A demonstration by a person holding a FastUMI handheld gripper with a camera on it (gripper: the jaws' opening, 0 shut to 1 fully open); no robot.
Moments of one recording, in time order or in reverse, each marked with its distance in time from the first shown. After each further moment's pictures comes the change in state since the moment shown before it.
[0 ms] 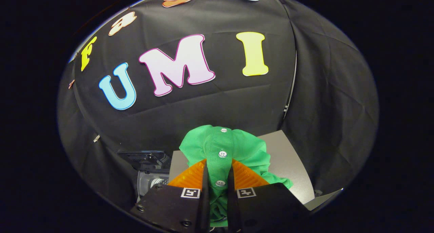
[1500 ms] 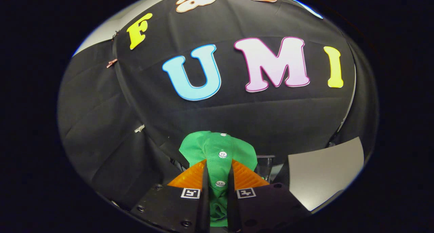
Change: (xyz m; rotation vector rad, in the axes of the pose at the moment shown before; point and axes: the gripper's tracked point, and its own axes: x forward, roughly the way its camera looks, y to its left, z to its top) arm 0.016 0.351 -0.081 -0.147 0.048 0.341
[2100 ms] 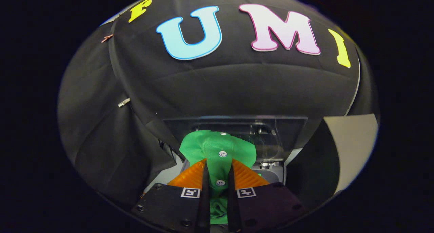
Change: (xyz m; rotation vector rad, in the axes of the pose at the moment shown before) arm 0.119 -0.025 -0.154 -0.010 0.112 -0.074
